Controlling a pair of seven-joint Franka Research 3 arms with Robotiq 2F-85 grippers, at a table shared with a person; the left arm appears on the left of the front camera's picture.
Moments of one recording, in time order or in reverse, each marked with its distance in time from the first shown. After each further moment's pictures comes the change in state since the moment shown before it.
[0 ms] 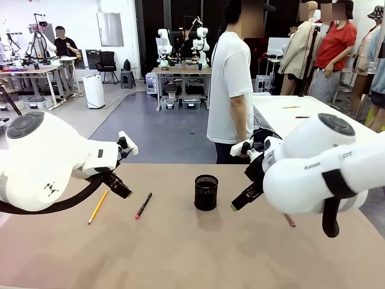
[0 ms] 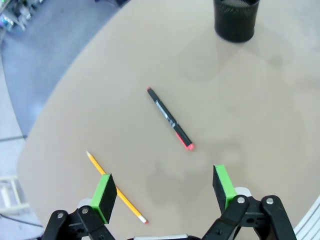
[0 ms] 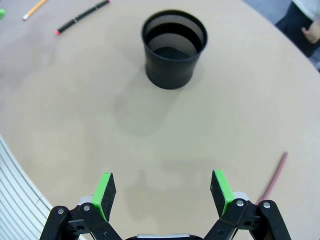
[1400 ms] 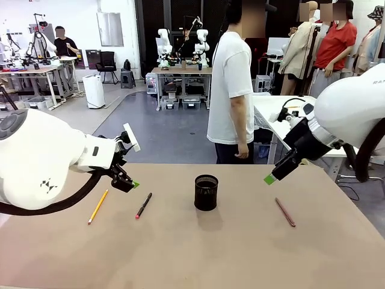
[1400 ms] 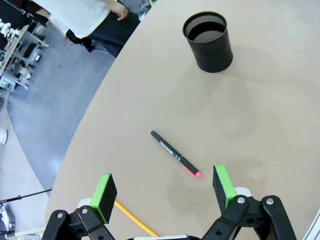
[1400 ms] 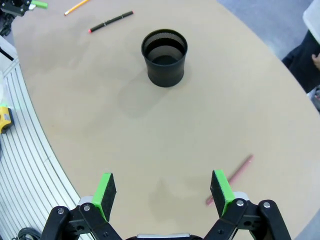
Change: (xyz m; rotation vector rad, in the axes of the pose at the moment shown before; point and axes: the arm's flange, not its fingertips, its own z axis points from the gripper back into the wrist) left arm 0.014 0.001 0.013 -0.024 -0.163 -0.215; right arm 0.007 -0.089 0.088 0.155 -0.018 0.134
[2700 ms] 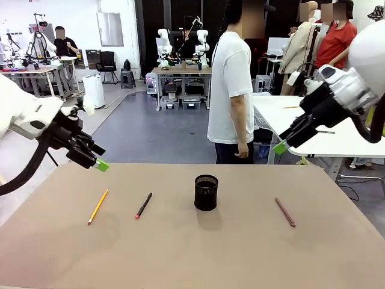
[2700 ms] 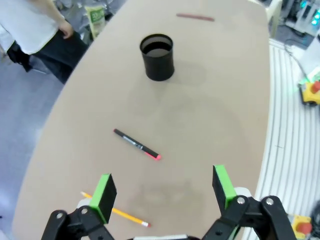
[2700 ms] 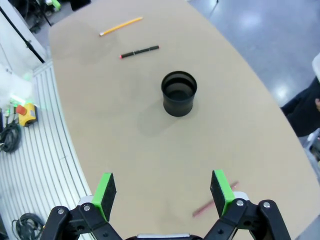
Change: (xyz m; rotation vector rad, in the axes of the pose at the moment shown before) left arm -0.026 0.089 0.079 -0.381 -0.100 0.089; right arm 0.028 -0.027 0.078 0.118 -0.126 0.129
